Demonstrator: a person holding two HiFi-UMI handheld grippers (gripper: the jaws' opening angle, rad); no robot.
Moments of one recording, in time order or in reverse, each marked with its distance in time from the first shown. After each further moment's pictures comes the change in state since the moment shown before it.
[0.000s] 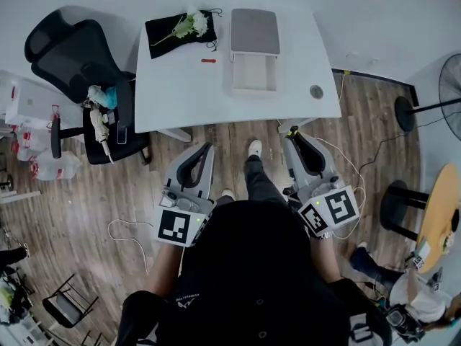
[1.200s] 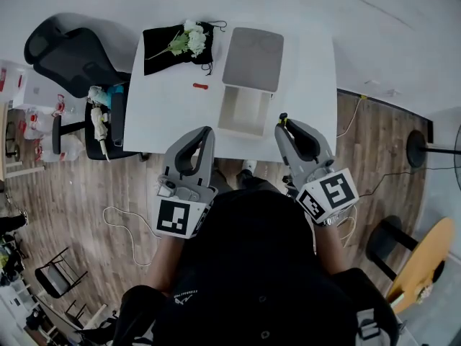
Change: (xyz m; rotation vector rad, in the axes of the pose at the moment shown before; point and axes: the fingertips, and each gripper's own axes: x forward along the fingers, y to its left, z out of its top) left arm 0.221 0.034 0.020 0.041 0.002 0.177; right arm 0.147 -0.176 0.036 -0.010 0.109 0.243
